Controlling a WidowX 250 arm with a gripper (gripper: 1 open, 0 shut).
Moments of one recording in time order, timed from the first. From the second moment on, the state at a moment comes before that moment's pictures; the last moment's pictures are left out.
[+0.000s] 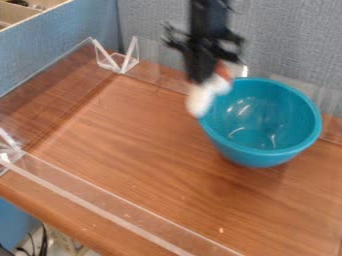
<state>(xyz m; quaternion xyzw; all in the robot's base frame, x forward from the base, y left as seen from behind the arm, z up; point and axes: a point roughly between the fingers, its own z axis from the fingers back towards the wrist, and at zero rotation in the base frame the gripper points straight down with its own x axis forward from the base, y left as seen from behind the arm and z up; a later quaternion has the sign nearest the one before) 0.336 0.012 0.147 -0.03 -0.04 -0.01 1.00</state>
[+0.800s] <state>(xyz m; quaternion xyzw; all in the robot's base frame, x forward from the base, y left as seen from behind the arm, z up) 0.273 0.104 0.106 -0.03 0.00 0.13 0.99</state>
